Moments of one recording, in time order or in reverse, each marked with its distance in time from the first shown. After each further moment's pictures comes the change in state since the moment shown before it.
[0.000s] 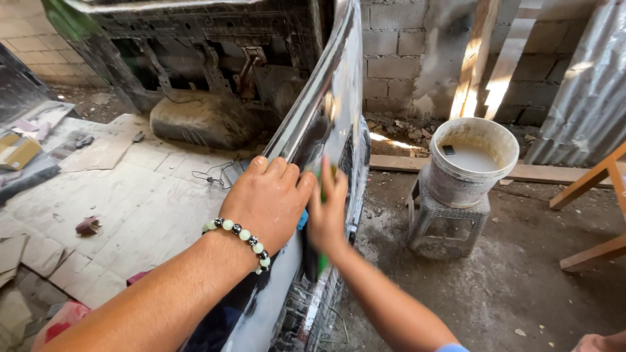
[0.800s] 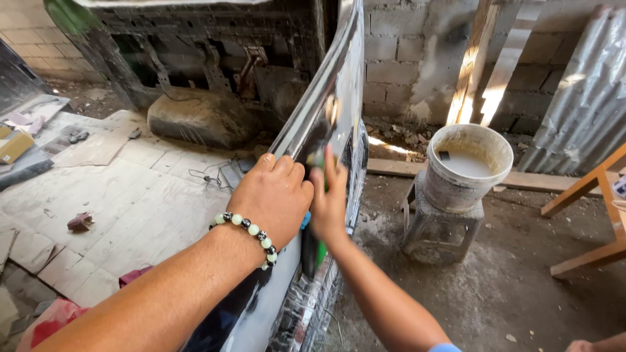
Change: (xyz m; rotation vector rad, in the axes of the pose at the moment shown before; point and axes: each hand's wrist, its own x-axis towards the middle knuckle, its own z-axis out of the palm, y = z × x) left_hand -0.004 0.000 -0.002 -0.035 -0.084 0.034; right_hand 0.020 -0.012 0.003 0.127 -0.042 0.151
